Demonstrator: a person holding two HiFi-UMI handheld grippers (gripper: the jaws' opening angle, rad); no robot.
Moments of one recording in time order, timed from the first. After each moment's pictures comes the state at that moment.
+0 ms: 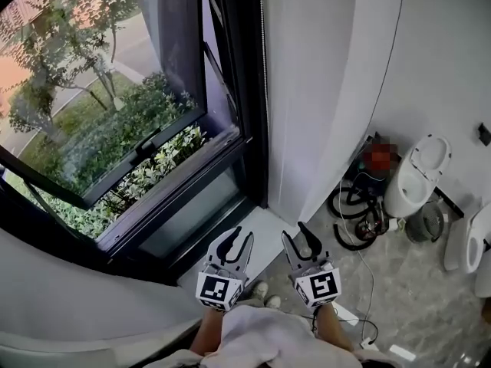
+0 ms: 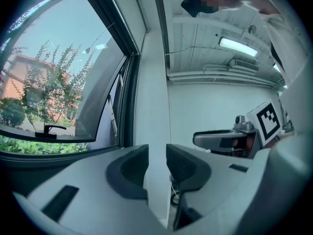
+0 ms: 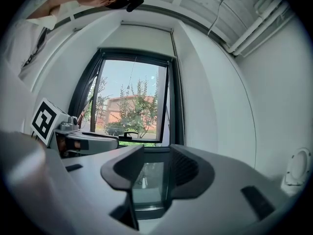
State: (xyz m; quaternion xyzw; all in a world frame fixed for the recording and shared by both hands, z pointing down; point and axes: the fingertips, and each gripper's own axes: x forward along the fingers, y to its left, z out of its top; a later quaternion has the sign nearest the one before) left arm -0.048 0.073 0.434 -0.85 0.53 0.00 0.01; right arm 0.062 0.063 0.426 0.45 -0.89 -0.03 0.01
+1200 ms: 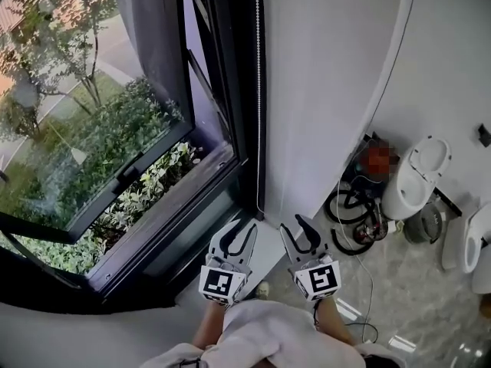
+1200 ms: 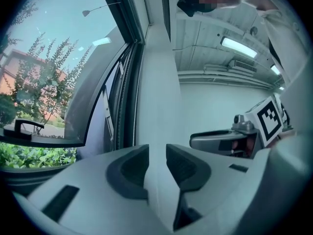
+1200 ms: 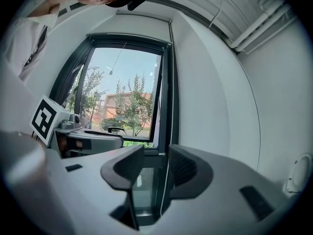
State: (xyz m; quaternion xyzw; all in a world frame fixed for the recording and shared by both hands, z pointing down) left arm -0.050 -0.061 0.435 -0.87 0.50 0.01 0.02; right arm 0.046 -0.065 0.431 0.46 -0.89 -0.04 0.03
